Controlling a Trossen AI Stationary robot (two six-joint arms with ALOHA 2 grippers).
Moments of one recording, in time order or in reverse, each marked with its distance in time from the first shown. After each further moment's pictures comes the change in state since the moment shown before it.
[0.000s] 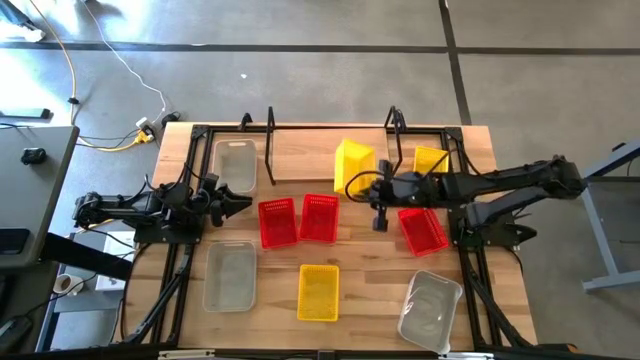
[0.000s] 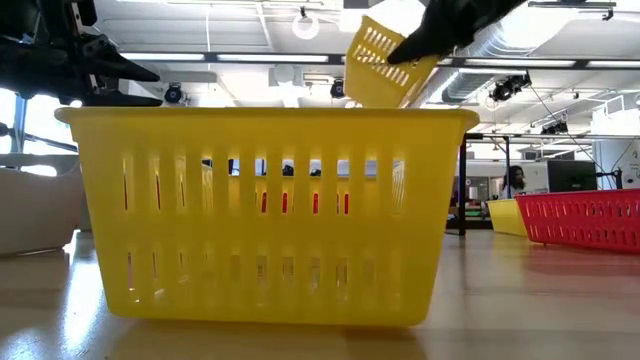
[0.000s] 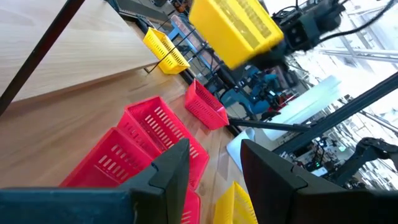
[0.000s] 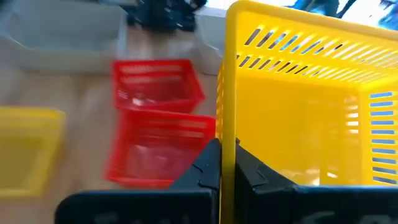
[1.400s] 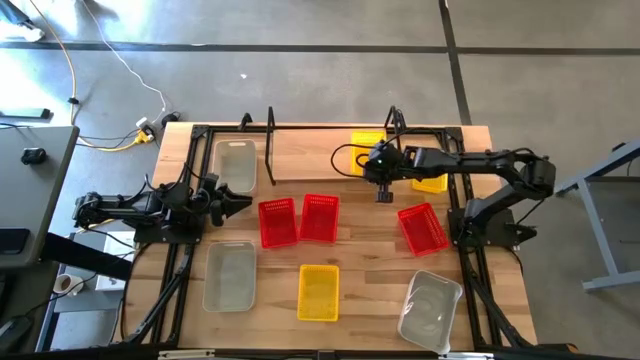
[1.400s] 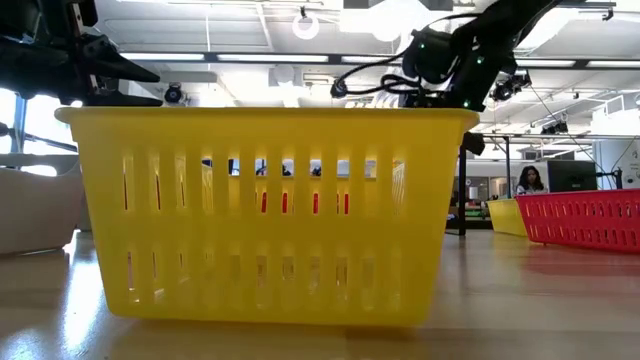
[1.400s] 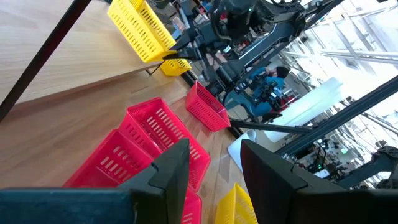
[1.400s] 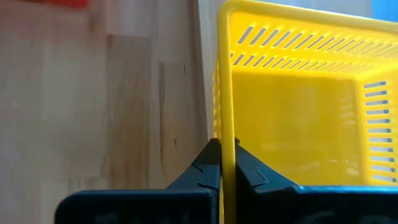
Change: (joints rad) left arm 0.000 0.000 0.000 0.000 -0.010 0.000; right arm -0.423 0.276 -0.001 -0.232 -0.144 -0.304
